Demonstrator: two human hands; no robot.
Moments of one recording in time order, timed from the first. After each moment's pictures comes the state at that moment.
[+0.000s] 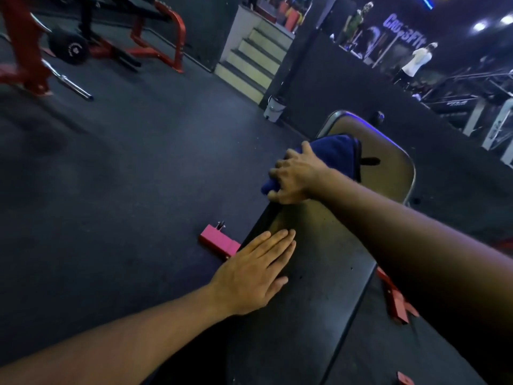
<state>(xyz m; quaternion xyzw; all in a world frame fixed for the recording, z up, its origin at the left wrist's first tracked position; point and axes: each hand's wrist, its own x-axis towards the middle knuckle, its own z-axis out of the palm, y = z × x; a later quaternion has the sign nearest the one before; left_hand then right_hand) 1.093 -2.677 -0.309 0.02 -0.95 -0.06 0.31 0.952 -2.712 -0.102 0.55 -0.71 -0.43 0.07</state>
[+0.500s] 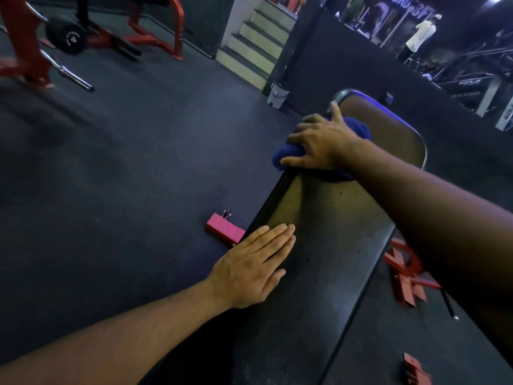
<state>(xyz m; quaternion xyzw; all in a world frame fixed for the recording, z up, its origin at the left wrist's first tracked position) 1.109 -2.674 -0.326 0.01 -0.95 -0.05 0.31 0.912 -2.699 -0.073 0.58 -0.72 -0.37 0.11</state>
